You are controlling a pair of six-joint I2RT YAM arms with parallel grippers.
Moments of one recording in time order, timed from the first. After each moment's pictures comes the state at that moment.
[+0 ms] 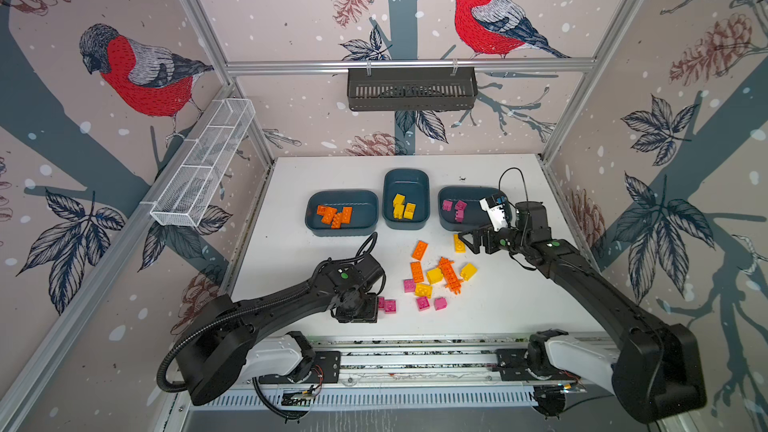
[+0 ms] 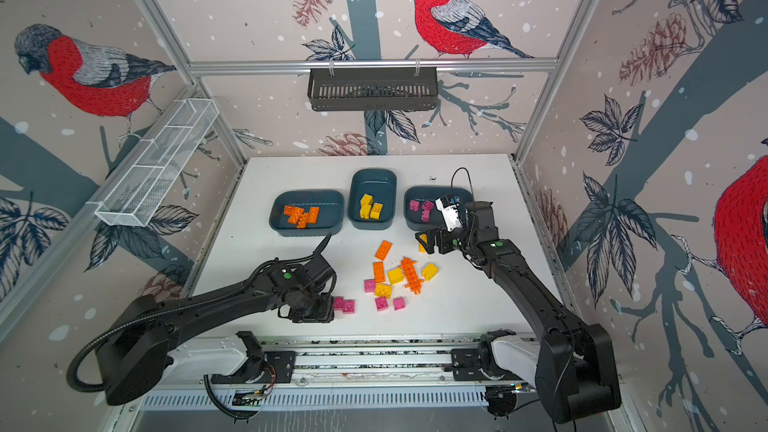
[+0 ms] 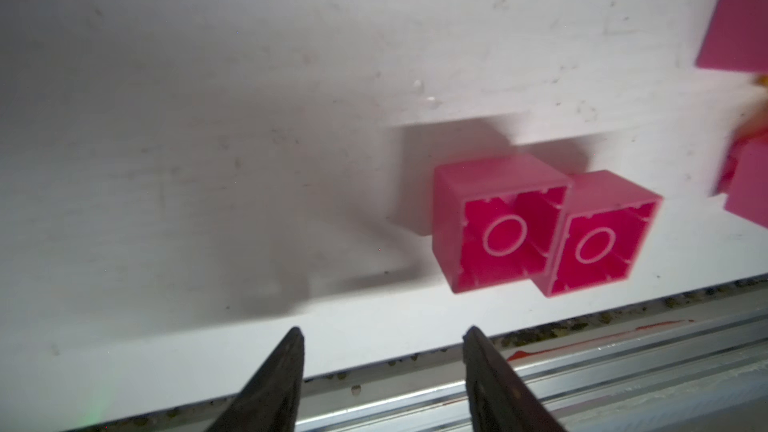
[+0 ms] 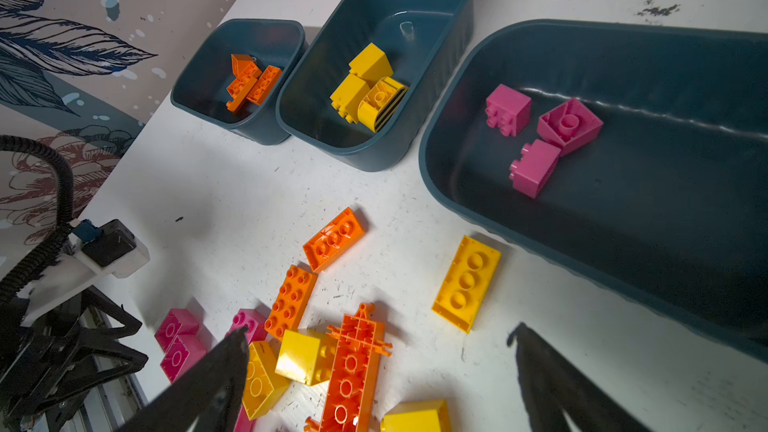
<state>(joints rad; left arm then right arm) -0.83 1.26 0.62 -0.81 0.16 -0.78 0.22 1.15 0.71 -0.27 -0.54 0.05</state>
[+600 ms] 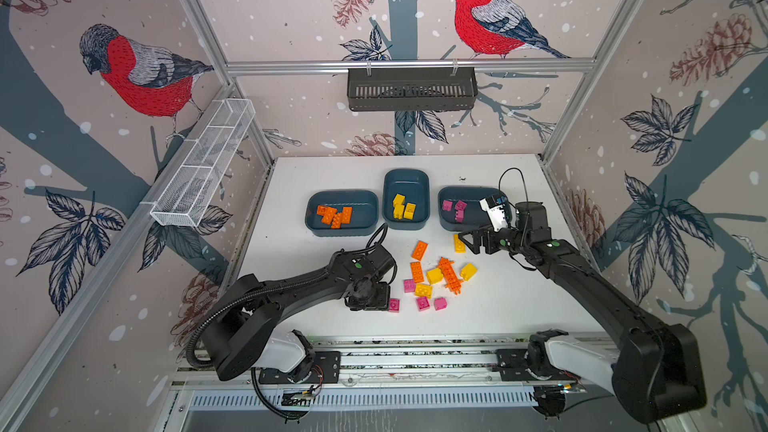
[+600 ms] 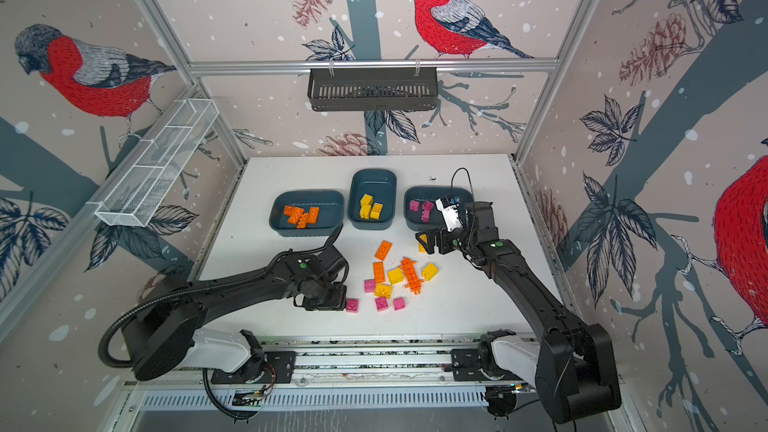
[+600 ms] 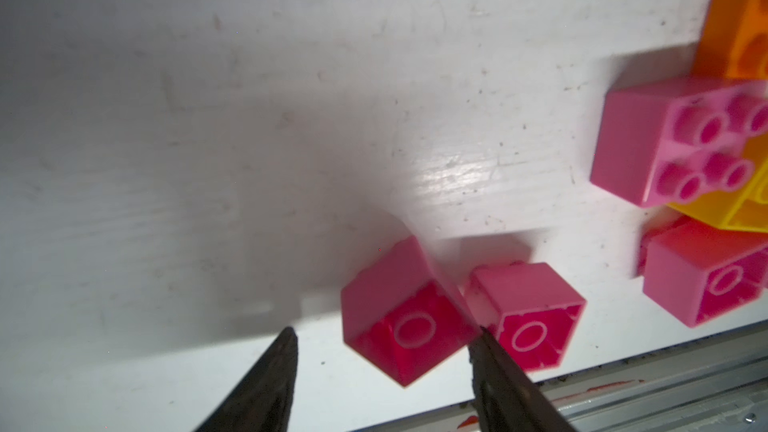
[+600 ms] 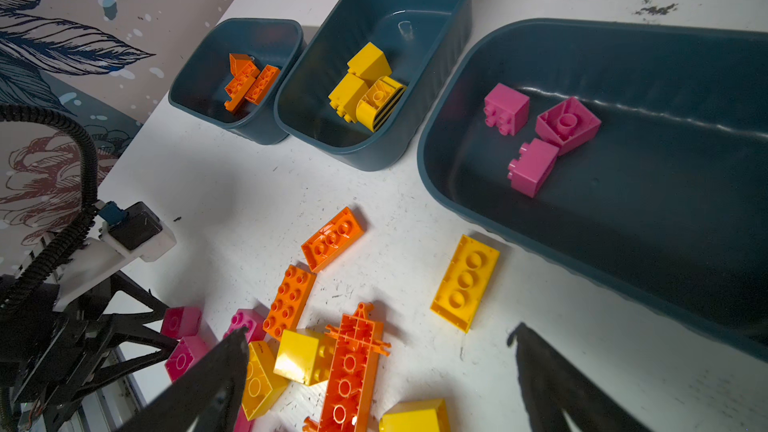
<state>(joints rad) -0.83 1.41 0.73 -0.72 0.13 -0.78 0.22 1.15 0.71 -0.27 -0.54 0.05</state>
